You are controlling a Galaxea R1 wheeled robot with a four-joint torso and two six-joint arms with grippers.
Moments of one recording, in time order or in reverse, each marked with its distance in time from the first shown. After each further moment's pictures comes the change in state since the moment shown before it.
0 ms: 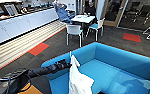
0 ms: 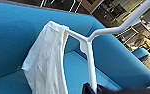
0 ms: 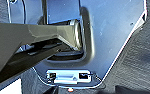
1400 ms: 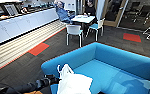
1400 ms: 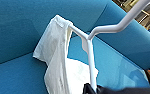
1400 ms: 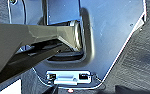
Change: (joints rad) left arm 0.226 -0.245 0.135 0.213 -0.097 0.007; right arm -0.003 0.000 0.000 0.000 0.013 -0.001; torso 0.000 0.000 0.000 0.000
